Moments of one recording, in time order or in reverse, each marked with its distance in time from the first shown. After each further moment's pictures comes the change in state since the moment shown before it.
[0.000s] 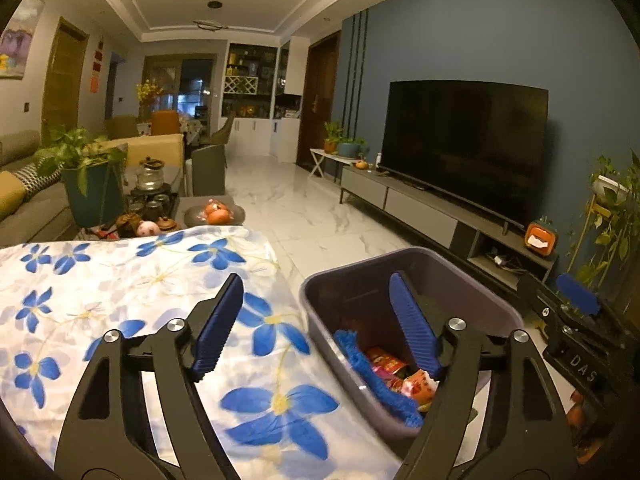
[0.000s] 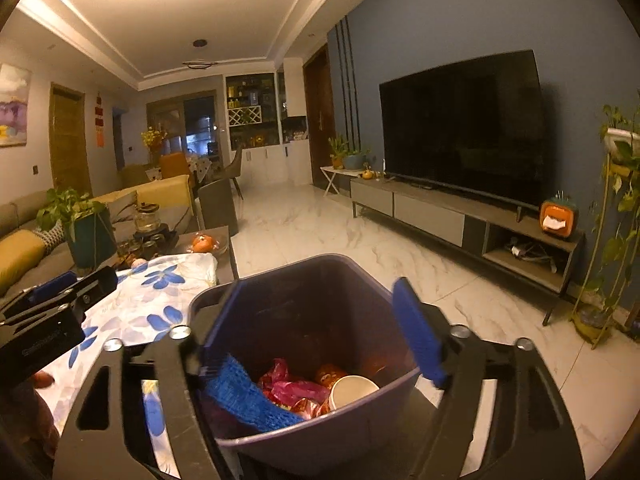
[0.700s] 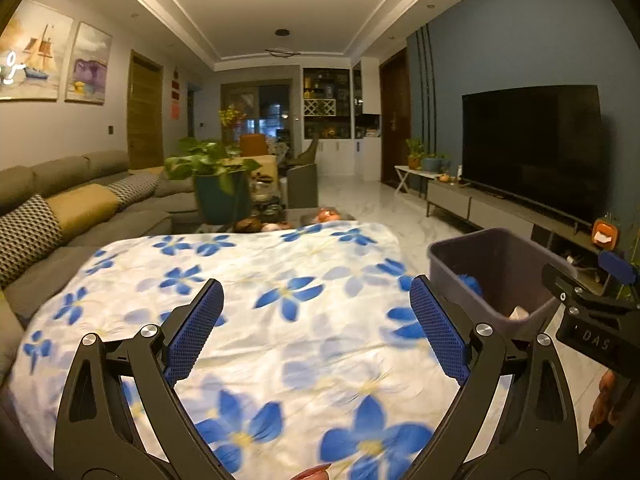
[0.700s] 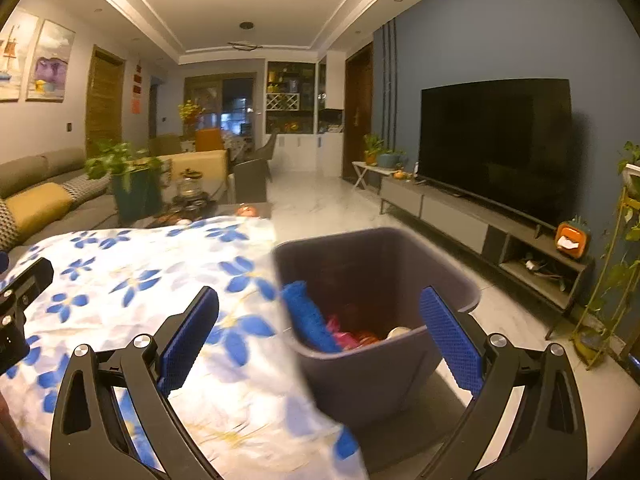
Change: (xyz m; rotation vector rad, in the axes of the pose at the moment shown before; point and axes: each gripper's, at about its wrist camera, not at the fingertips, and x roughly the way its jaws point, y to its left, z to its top) left arm -0.155 0.068 -0.056 0.016 -0.076 0.328; right arm -0.065 0.076 -0.041 -0.131 0.034 0.082
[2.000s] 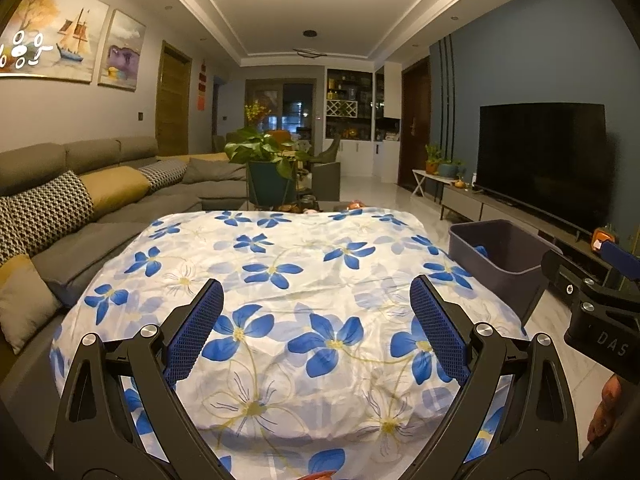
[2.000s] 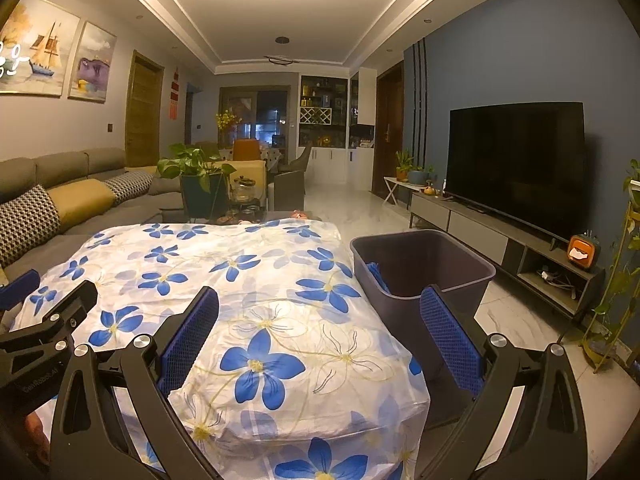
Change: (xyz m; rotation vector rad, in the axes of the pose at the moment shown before) left arm -0.120 0.079 -0.041 -0.067 0.004 0.037; right arm -0.131 0.085 -0.030 -0.039 -0.056 0.090
